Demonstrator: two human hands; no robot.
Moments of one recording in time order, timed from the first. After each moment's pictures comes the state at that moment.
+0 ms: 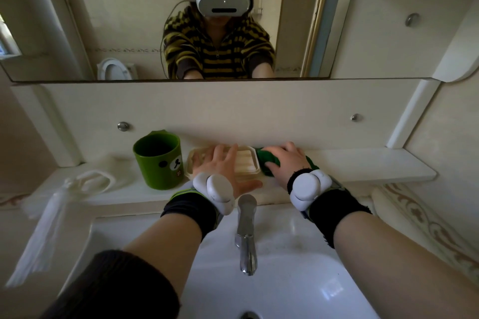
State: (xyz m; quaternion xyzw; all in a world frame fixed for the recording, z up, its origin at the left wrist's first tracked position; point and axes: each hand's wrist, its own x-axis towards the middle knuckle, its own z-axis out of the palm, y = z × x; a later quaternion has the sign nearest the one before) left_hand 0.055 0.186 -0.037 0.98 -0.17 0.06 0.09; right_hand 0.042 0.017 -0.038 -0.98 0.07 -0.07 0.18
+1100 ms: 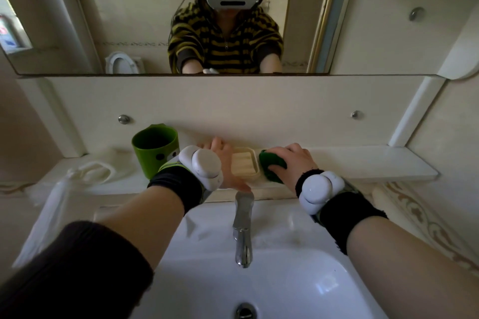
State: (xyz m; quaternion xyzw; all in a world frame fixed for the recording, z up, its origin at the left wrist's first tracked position) left_hand 0.068 0.186 -0.018 0.98 -0.19 -0.01 -0.01; right_hand 0.023 0.002 -0.036 -0.98 0.03 -0.07 0.20
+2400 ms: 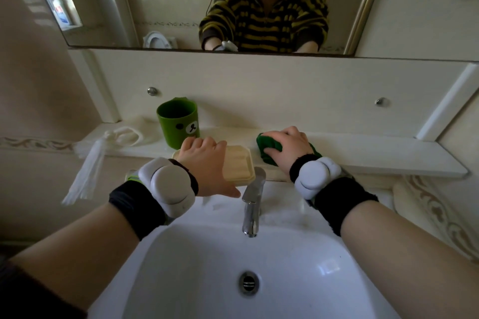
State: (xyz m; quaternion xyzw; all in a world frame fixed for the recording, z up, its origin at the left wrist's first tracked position) left_hand -0.013 0.228 -0.014 0.98 -0.16 0.02 -0.05; right_hand 0.020 0.028 -0.040 -0.97 -0.03 -0.08 0.21
